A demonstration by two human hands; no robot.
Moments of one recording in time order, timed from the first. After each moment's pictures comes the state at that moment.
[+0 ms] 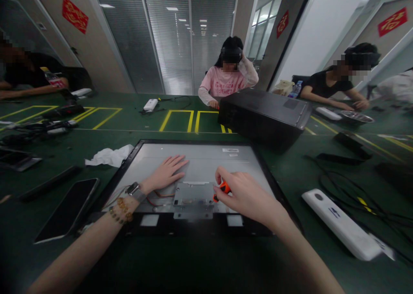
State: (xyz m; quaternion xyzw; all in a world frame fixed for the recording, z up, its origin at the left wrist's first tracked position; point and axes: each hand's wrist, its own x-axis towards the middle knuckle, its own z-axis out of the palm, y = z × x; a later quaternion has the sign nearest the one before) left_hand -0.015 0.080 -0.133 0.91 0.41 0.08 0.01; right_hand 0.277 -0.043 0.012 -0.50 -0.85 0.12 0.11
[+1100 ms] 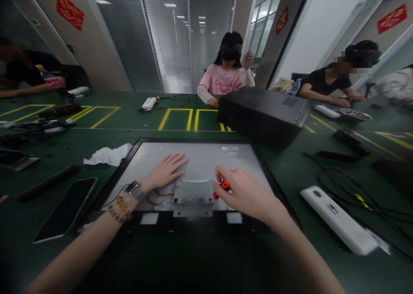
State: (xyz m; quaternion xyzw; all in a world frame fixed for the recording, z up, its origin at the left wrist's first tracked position) left_hand -0.016 0.081 -0.136 0.91 0.41 0.09 0.02; right_hand 0.276 -0.044 0.017 -0.51 -0.84 0.13 0.10
